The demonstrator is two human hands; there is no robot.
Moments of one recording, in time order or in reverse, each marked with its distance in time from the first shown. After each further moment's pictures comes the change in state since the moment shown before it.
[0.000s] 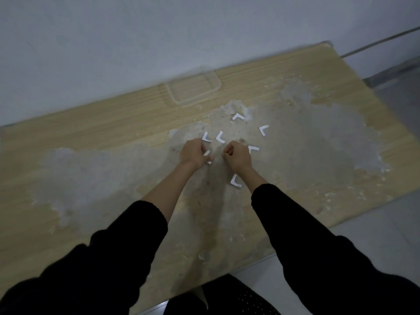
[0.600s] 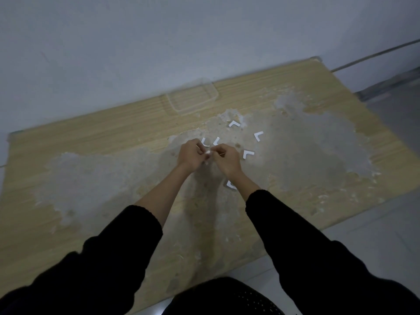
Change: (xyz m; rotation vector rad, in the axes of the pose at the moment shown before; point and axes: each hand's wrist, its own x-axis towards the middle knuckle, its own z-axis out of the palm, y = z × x) left_hand -0.011 0.009 -0.008 -0.229 0.106 -0.005; right_hand -0.023 -0.017 0.007 0.401 0.047 -0.068
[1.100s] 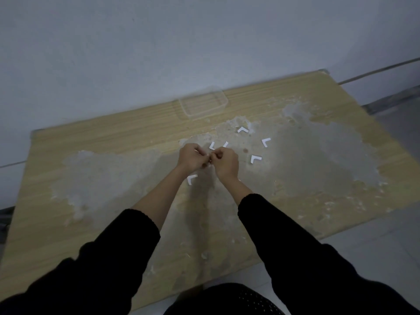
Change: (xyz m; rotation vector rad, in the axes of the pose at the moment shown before) left_hand -0.017 -0.002 -0.026 -0.246 0.016 -0.132; right_hand -0.019 -0.024 0.024 -0.163 0.104 -0.039
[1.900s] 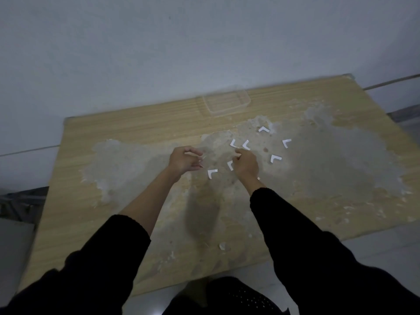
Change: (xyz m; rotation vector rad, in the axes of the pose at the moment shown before) left_hand -0.034 -0.033 -0.078 -0.290 -0.045 -0.134; right_hand -0.004 0.006 0.009 -0.228 -0.066 0.048
